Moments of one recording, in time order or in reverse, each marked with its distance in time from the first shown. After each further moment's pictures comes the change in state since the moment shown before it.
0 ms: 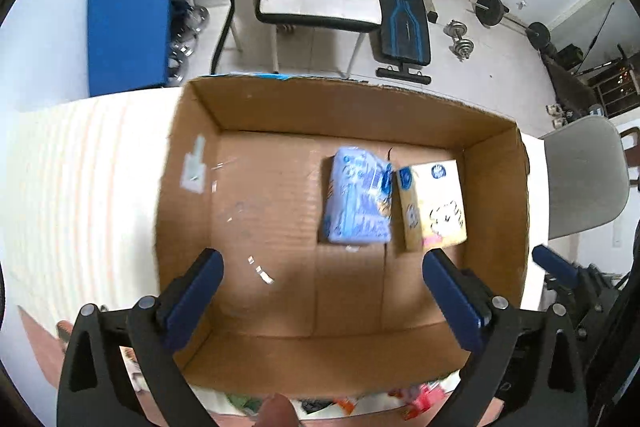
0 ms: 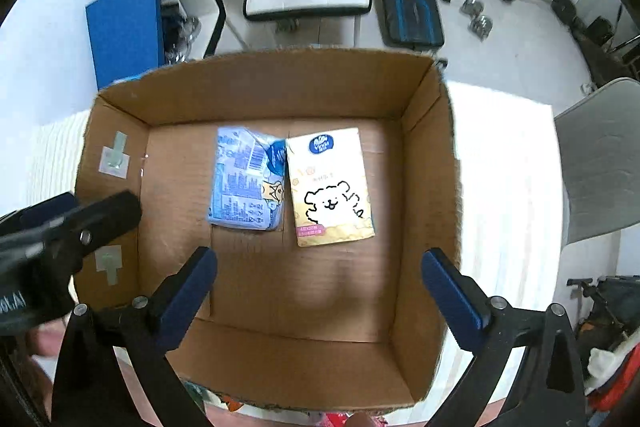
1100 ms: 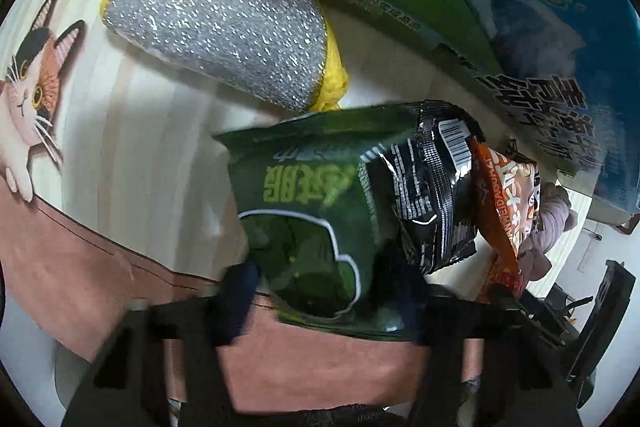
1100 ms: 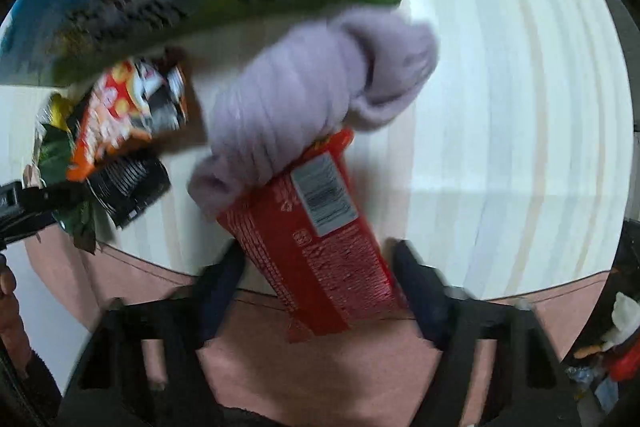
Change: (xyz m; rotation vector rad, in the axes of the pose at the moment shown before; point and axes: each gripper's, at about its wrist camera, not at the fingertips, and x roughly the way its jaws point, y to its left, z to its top) left arm 0.126 0.096 -0.223 -0.341 0.381 -0.108; right arm 0.108 -0.045 -0.237 0.020 0.321 0.072
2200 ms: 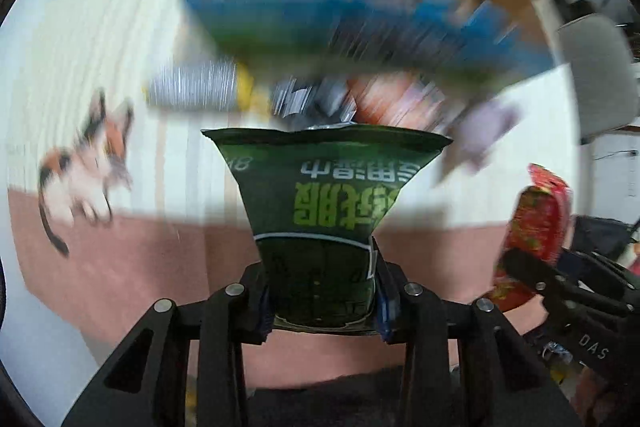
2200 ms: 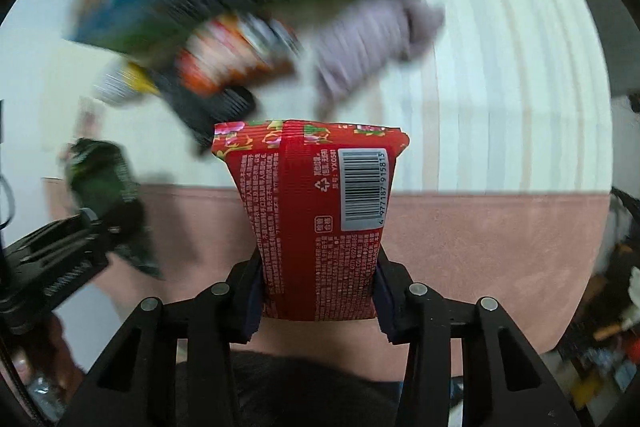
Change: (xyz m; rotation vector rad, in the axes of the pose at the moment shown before) left arm -0.090 -0.081 -0.112 0.333 -0.247 0.142; right arm -0.082 0.058 -0.083 0.030 -0.055 0.099
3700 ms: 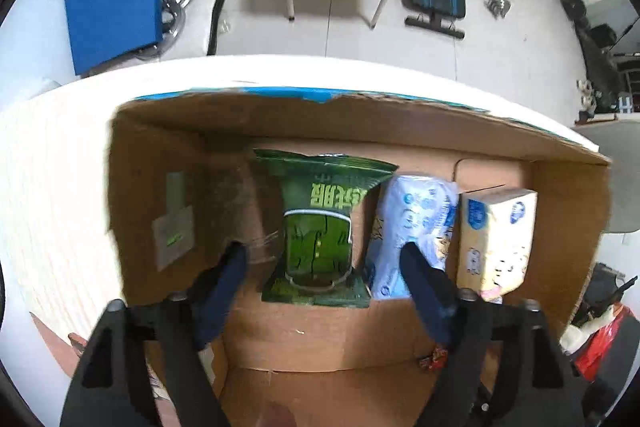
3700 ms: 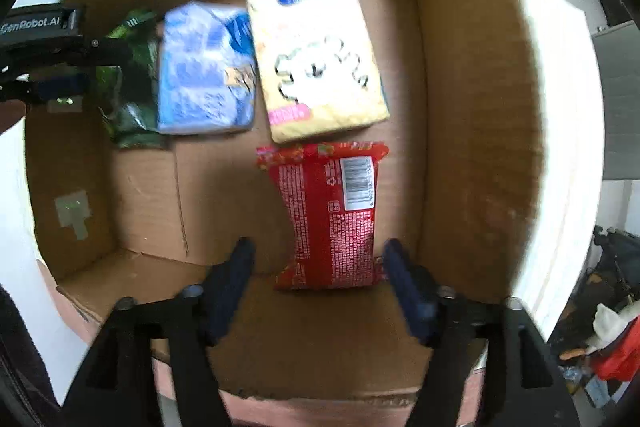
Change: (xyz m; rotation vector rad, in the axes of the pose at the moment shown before) left arm 0.034 0.020 0.335 -0.043 0.096 0.024; right arm -0.006 -0.023 0.252 0.009 0.028 -0.125
